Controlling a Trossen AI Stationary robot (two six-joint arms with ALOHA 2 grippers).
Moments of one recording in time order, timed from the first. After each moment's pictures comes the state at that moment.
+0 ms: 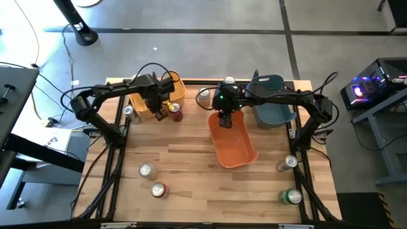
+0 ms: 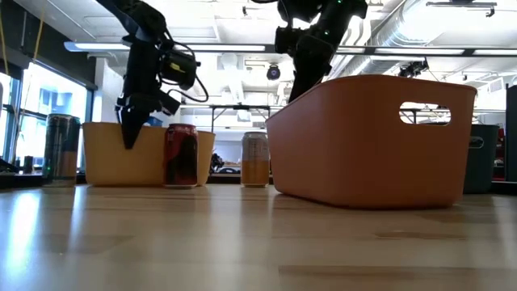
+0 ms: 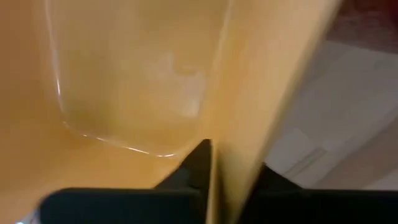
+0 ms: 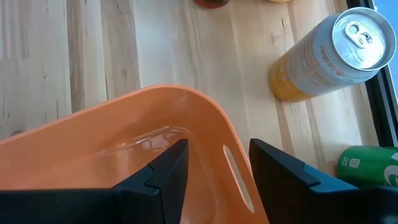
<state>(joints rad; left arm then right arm) 0.62 1.56 1.09 -1.16 -0.14 -0.04 -0.25 1.71 1.47 -0.82 0.00 -0.16</state>
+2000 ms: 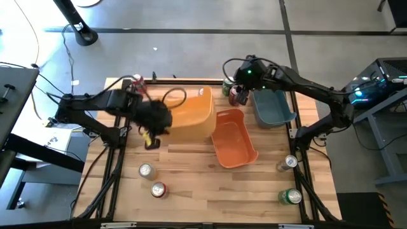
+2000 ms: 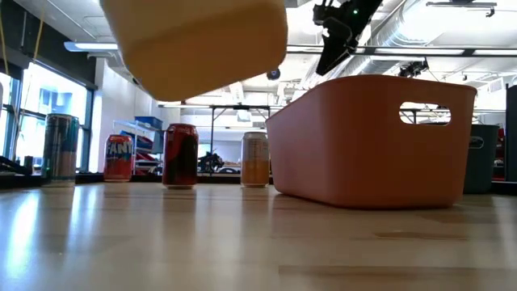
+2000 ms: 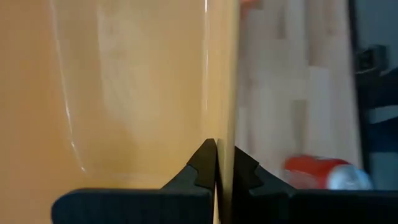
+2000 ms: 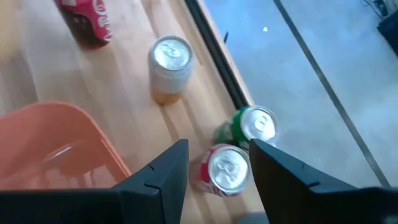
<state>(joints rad) -0.10 1.35 1.58 -1.29 -0.01 -0.12 -0.45 1.45 1.47 -0.87 0.16 -0.20</state>
